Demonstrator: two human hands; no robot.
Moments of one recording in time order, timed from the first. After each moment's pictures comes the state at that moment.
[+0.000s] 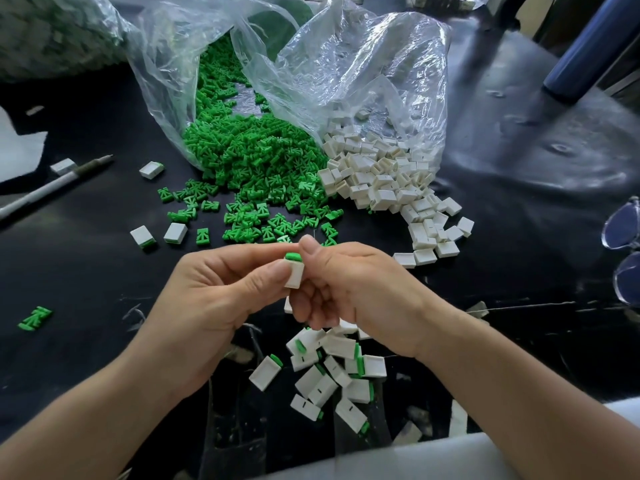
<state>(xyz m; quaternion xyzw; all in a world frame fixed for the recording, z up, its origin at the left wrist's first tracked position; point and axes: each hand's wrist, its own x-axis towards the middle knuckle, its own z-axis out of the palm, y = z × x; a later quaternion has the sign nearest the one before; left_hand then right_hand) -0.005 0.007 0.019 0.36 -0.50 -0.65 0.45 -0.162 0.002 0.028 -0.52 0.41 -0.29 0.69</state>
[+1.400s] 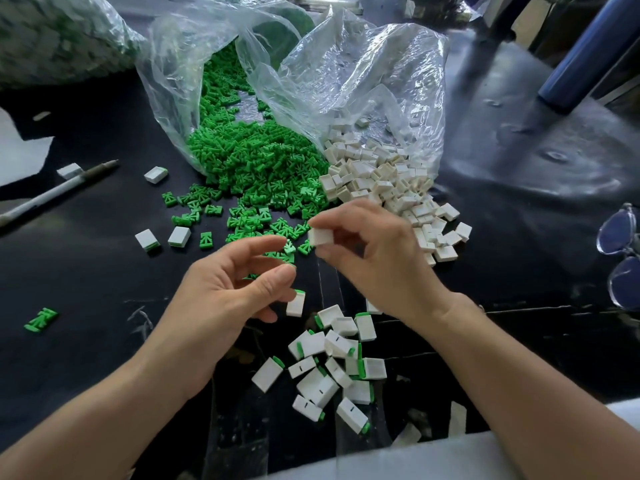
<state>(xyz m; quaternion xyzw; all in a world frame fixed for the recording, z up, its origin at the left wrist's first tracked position) -0.006 0.006 0.017 0.49 -0.50 -0.59 0.40 -0.181 -0.021 0.007 -0.75 0.50 -0.39 0.18</state>
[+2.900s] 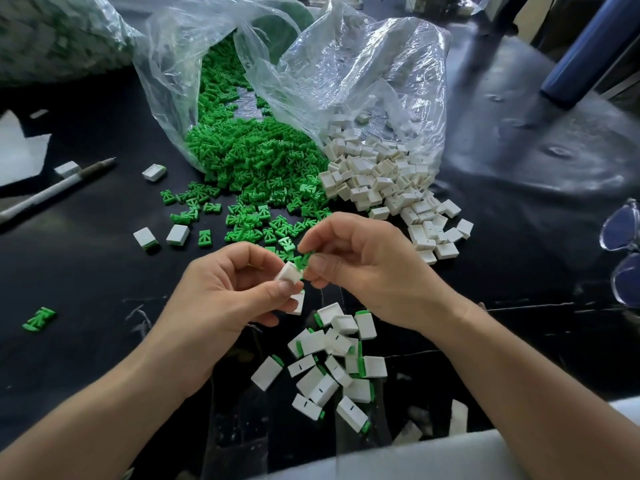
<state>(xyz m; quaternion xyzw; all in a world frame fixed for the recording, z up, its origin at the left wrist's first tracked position) -0.009 0.005 0.016 0.50 -0.50 -0.59 0.39 -0.178 -0.009 0.019 -0.69 0.44 -0.36 0.45</state>
